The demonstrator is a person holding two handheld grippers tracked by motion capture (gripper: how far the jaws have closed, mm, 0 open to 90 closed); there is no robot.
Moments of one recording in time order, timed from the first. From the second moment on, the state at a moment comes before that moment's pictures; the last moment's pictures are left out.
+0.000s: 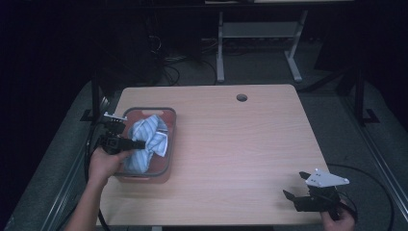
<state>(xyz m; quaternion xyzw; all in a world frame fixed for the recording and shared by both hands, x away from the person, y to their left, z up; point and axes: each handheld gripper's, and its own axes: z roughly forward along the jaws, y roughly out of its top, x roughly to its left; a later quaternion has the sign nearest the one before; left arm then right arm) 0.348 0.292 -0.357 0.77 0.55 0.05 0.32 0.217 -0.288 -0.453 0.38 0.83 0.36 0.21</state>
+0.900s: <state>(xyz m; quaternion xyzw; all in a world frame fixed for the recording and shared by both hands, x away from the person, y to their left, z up) 0.335 0.291 -0.306 0.75 0.52 0.06 0.40 0.217 -0.291 -0.451 0.38 0.82 0.36 0.21</state>
